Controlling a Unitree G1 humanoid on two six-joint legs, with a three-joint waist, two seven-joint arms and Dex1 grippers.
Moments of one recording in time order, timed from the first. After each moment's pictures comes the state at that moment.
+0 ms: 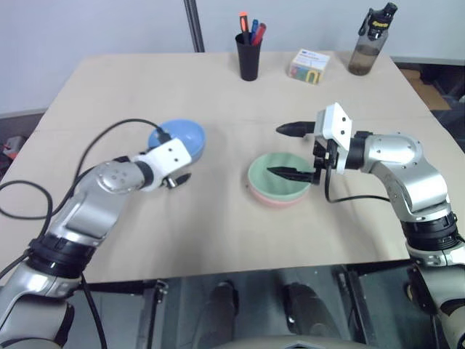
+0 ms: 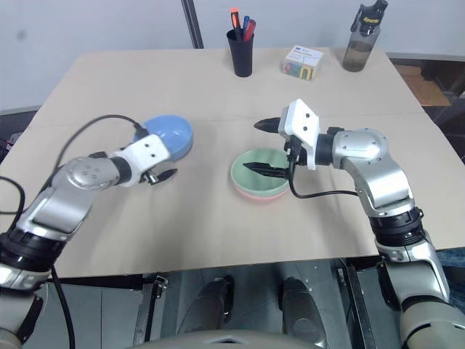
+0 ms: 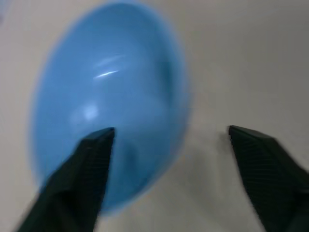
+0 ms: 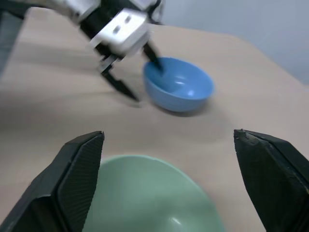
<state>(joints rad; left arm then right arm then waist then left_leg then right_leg) -0.49 0.96 -0.29 -0.05 0.05 0.44 -0.69 -0.68 -0.52 0.14 -0.19 0.29 0.46 1.02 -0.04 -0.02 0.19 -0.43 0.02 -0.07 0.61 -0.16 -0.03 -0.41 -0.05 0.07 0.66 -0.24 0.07</state>
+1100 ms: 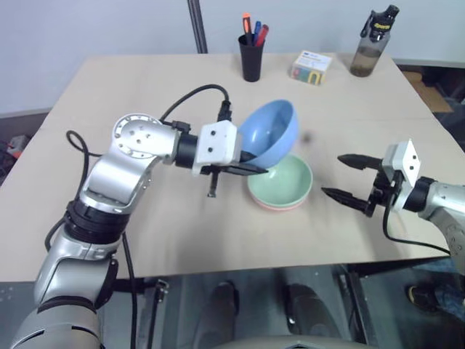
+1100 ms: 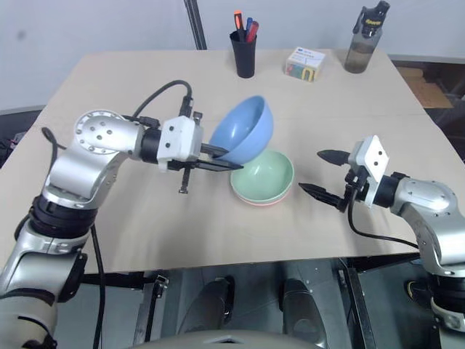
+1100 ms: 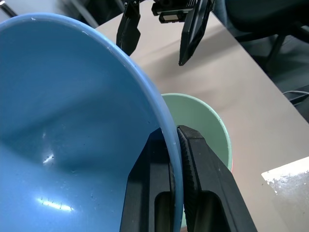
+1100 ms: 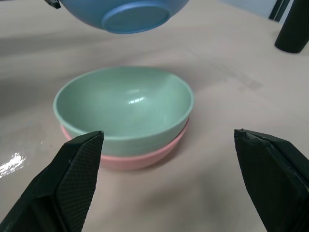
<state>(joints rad) -0.78 0.72 -0.25 -0.15 -0.30 0.24 -1.32 -0.15 -0.74 -0.19 -0.39 0.50 0.49 0.95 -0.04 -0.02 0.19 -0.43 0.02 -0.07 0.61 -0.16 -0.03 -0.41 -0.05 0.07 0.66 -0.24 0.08</state>
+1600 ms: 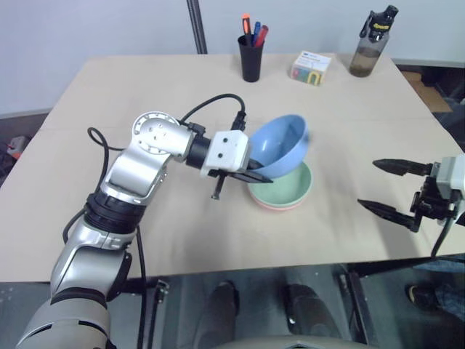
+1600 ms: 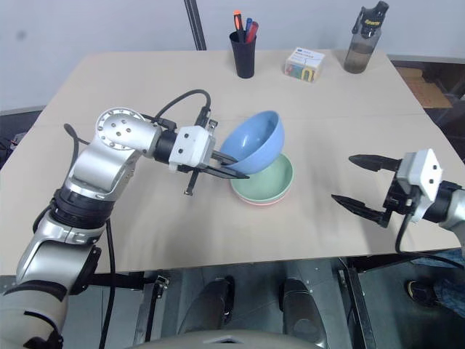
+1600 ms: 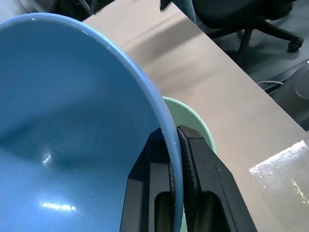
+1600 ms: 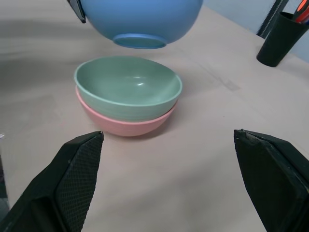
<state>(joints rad) -0.82 0.68 -0.30 -0.06 -0.25 0.14 -1.43 -0.03 -0.83 -0.42 -0.33 0.59 0.30 1.15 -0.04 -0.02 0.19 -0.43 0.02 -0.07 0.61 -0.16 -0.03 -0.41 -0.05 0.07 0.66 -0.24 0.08</state>
